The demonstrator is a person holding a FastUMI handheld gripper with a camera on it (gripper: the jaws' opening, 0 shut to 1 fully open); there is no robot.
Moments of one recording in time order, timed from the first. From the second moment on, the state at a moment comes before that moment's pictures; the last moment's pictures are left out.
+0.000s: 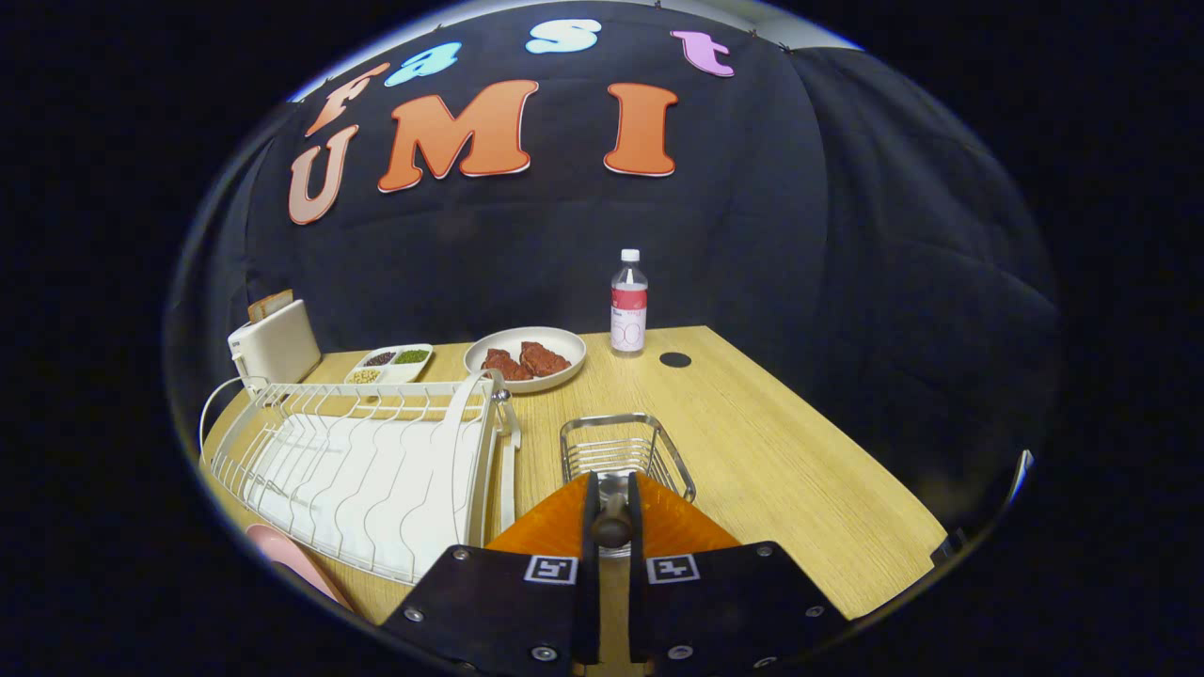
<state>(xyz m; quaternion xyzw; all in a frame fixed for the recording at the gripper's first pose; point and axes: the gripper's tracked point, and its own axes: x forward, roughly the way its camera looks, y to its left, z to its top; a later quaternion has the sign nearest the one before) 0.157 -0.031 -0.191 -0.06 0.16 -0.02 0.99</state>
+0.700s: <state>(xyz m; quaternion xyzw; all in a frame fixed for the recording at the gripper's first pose) 0.110 -0.028 -0.118 -0.07 0.11 -0.03 0.99</state>
